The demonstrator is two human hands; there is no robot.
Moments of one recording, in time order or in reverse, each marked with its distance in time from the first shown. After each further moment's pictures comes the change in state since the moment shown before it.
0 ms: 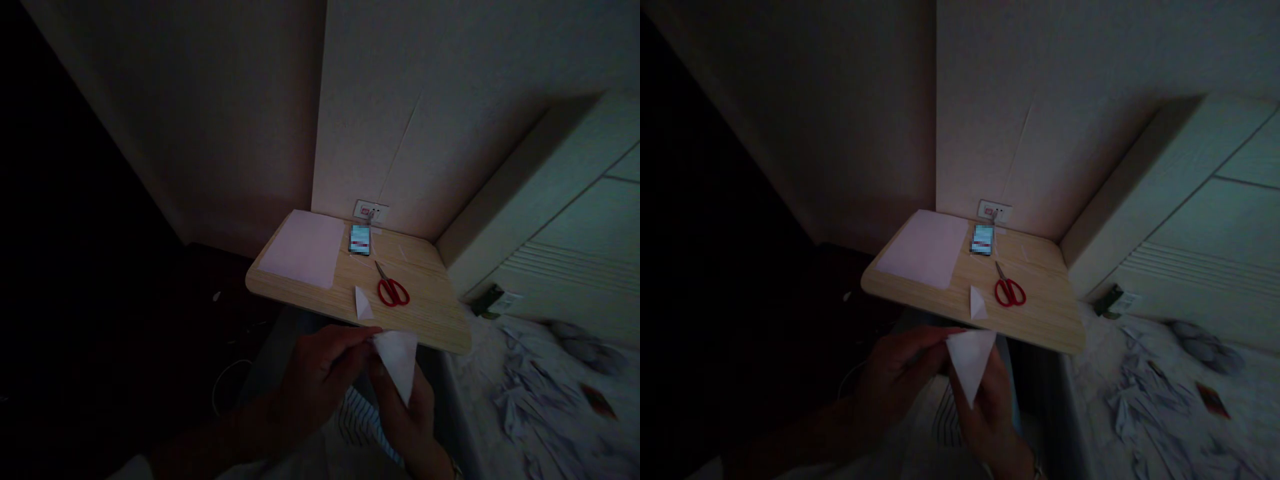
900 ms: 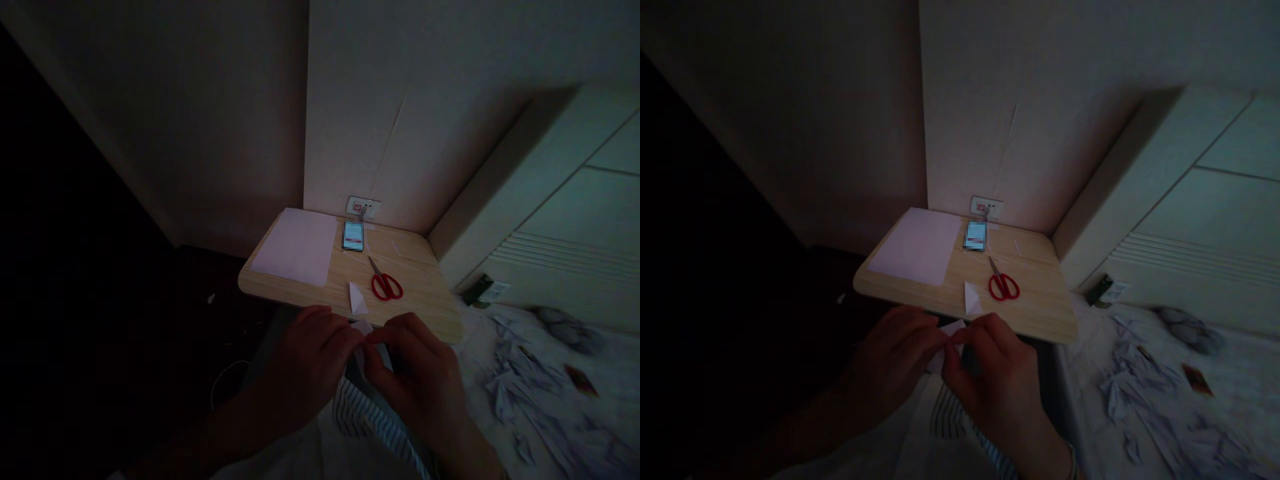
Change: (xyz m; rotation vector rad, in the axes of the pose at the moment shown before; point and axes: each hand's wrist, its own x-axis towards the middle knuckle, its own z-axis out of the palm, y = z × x) left_hand 0.007 -0.004 -0.006 0.618 -0.067 0.449; right_hand 0.048 -0.046 -0.034 -0.447 -0.157 -0.188
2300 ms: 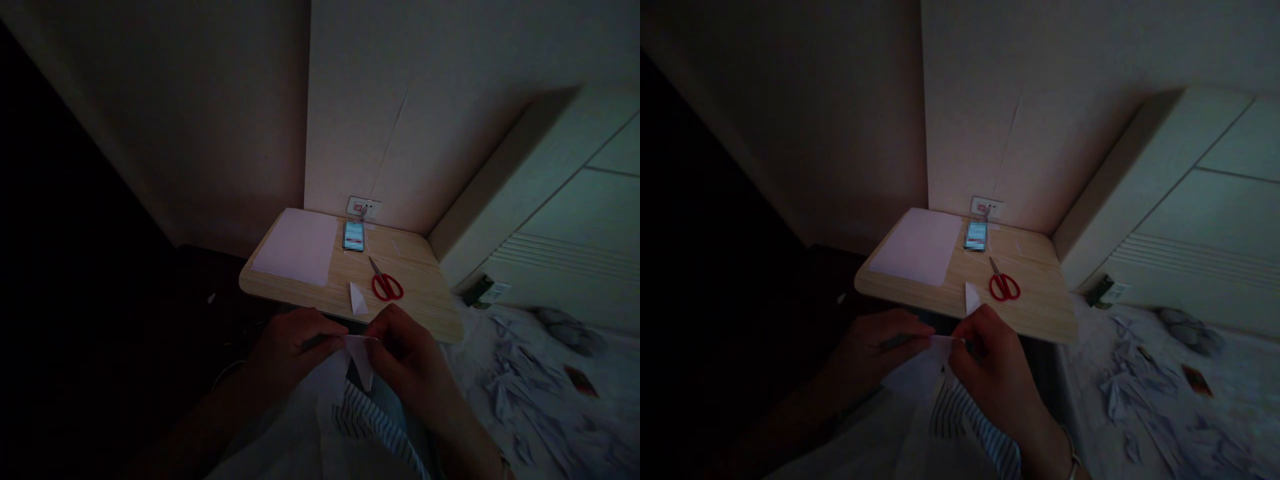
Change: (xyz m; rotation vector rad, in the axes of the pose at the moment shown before) left_hand -0.001 -0.019 -0.017 -0.471 -0.150 -0.402; right_hand 0.008 0.003 0.002 0.443 -0.220 0.418
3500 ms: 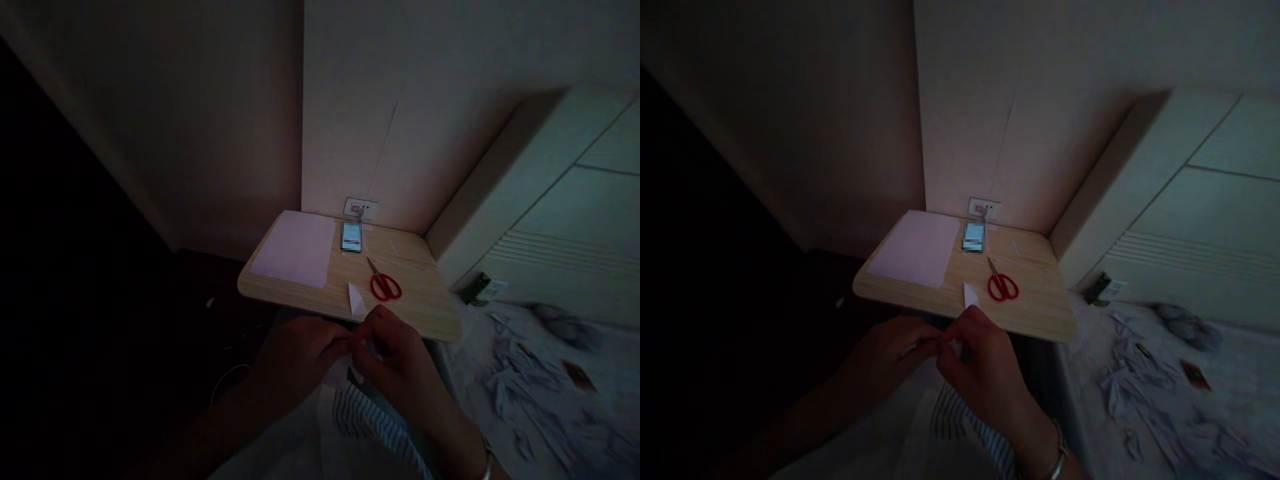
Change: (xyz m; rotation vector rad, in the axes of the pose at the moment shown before) left_hand 0.003 0.005 0.014 0.216 -0.162 -0.080; right_hand 0.004 0.003 0.004 -0.176 0.000 -0.156
